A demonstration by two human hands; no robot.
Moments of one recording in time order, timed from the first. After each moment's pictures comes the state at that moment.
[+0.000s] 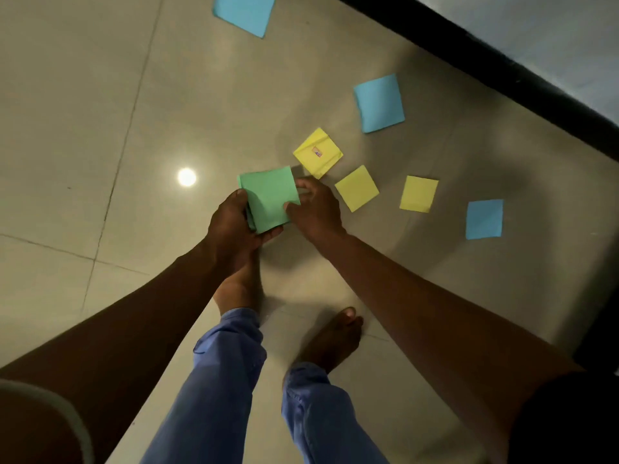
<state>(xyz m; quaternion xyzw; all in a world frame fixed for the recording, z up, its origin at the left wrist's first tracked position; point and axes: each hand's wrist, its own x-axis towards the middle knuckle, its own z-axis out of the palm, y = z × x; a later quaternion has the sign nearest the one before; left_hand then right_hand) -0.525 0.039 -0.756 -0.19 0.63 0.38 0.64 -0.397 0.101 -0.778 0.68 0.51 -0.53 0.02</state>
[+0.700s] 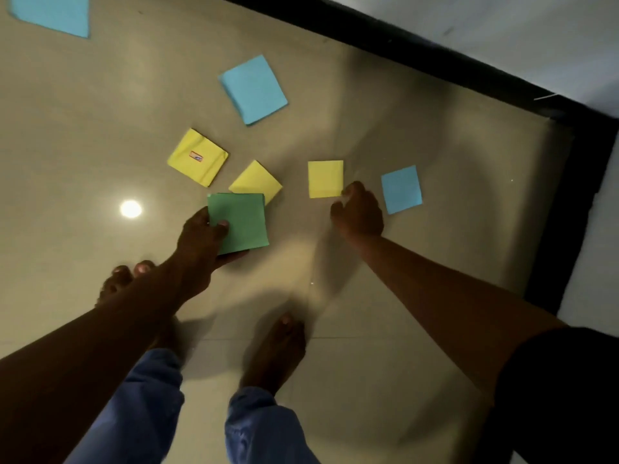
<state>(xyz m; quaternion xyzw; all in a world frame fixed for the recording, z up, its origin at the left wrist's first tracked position) -0.403 0.072 -0.790 -0.04 0.66 0.30 0.69 -0.149 0.148 -0.810 0.79 0.53 -0.29 0.11</state>
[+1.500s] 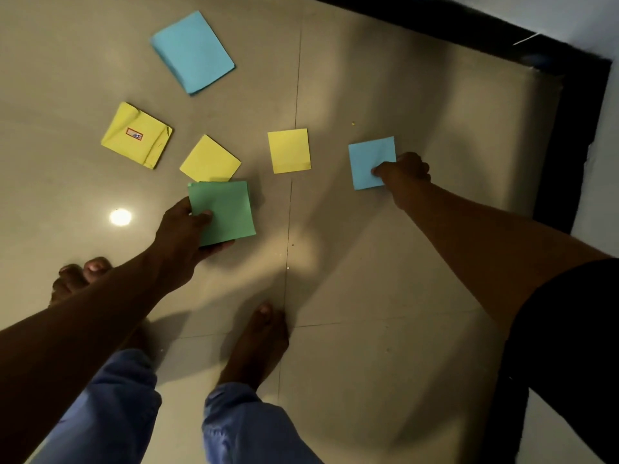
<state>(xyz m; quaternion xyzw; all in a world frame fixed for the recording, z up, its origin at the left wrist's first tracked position) -0.357 0.062 -0.813 0.00 0.66 0.28 0.70 0.002 0.192 -0.839 0.91 0.30 -0.29 0.08</state>
